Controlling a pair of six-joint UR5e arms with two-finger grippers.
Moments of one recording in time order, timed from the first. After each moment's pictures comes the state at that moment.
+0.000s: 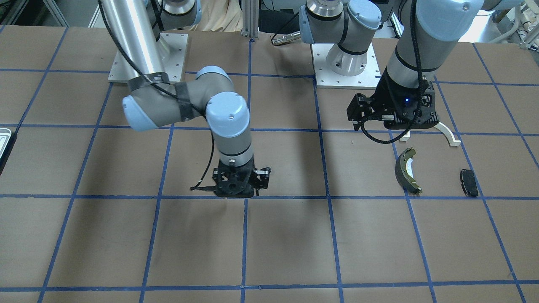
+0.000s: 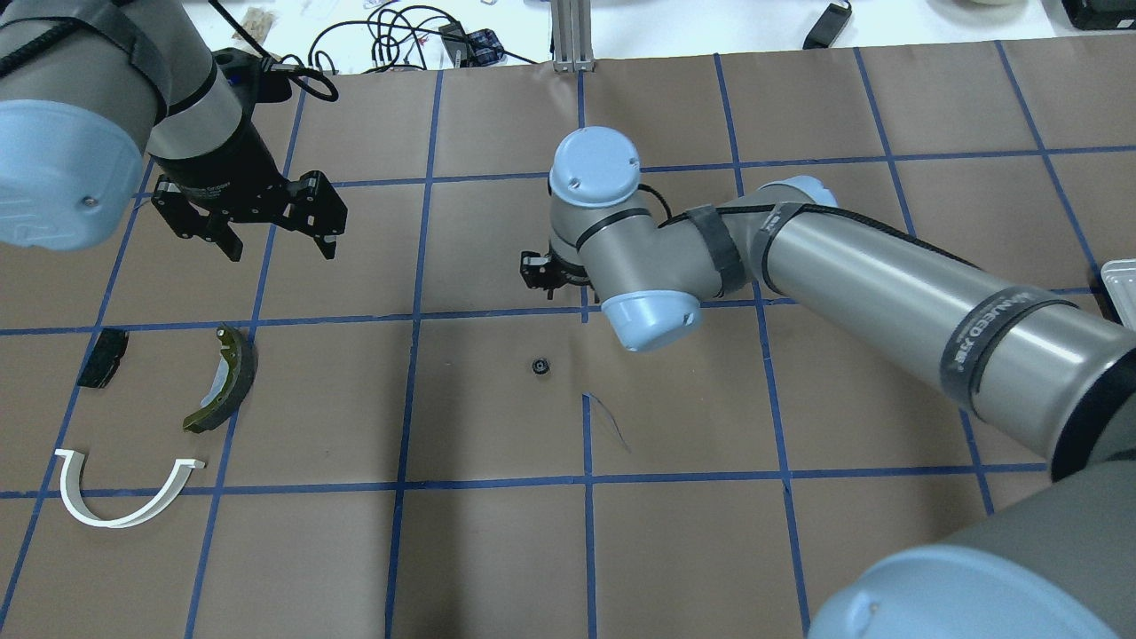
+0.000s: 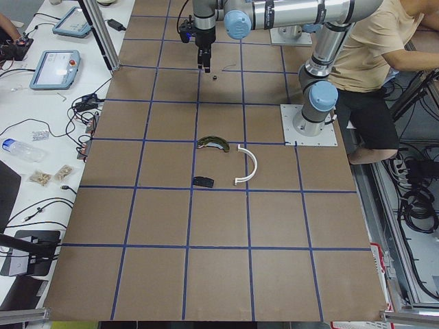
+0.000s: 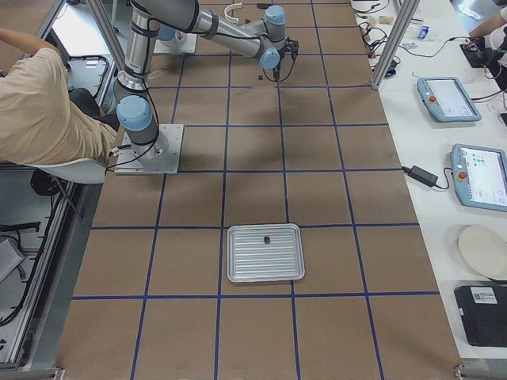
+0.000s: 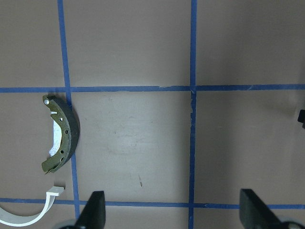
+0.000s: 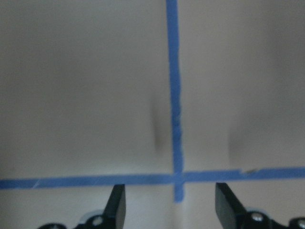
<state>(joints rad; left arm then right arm) -1.52 -1.60 -1.67 -1.49 1.64 0.04 1.89 -1.09 1.71 -2.35 -1.52 0.37</state>
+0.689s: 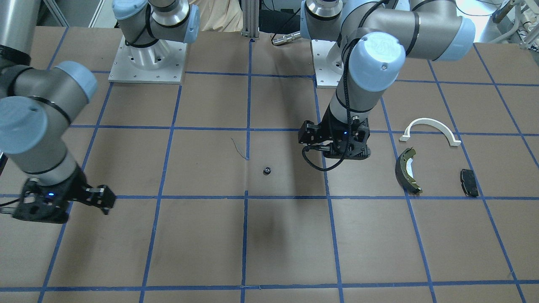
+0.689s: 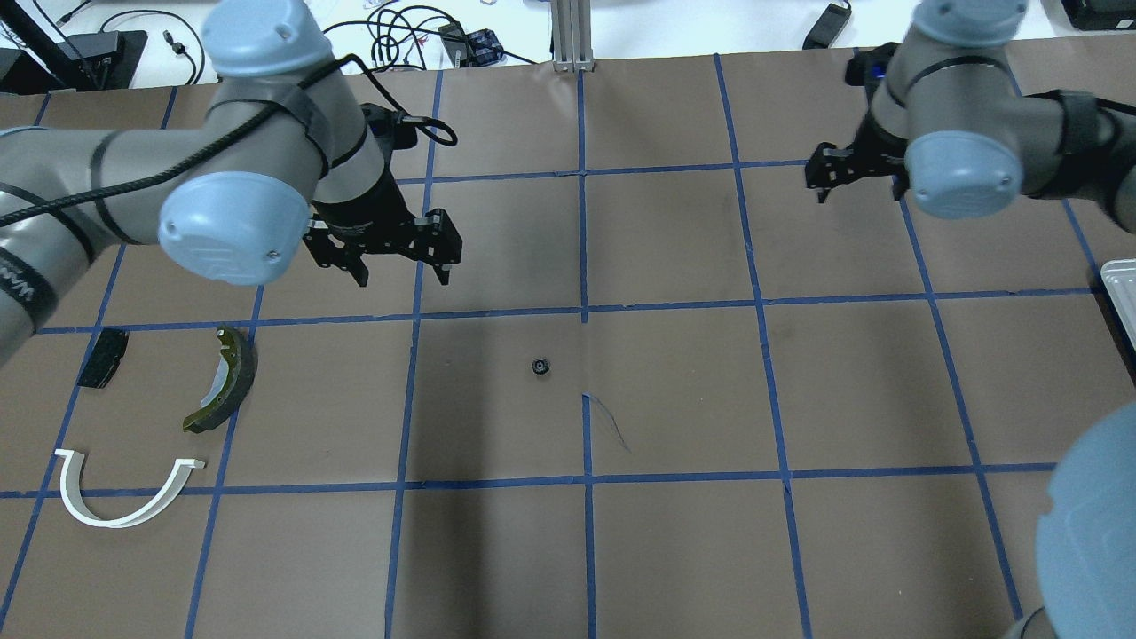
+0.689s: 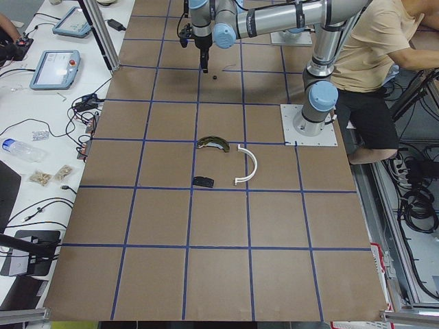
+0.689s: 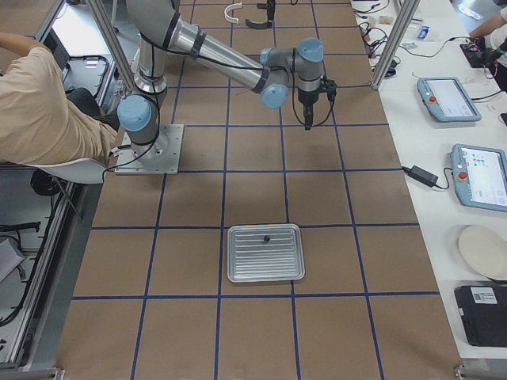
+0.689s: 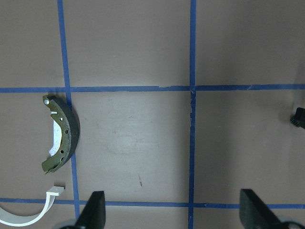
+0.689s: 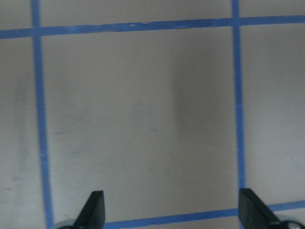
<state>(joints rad) -1.68 -1.74 -1.75 -1.29 1.54 -0.06 1.33 -1.23 1.71 -2.18 -1.63 -0.17</state>
